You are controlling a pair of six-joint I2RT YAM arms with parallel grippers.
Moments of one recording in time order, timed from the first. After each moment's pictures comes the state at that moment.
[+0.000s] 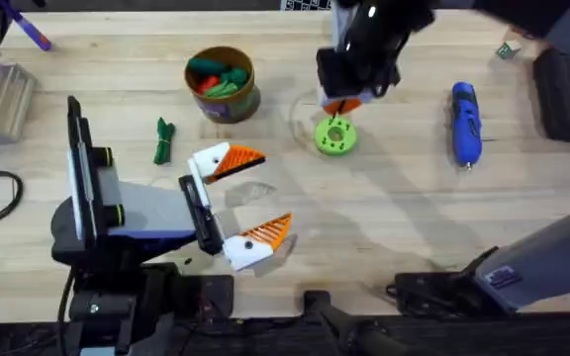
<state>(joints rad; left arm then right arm) 0.04 0.00 0.01 -0.13 1.20 0.07 0.58 1.79 1.68 -1.30 0.03 0.43</state>
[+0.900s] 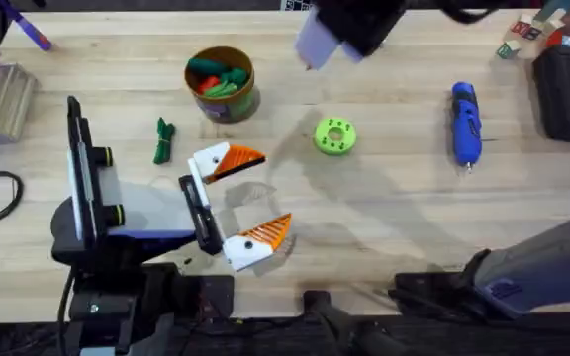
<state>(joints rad) 0.04 0.00 0.01 -0.13 1.20 0.07 0.80 1.78 2.29 -1.66 0.04 -0.15</state>
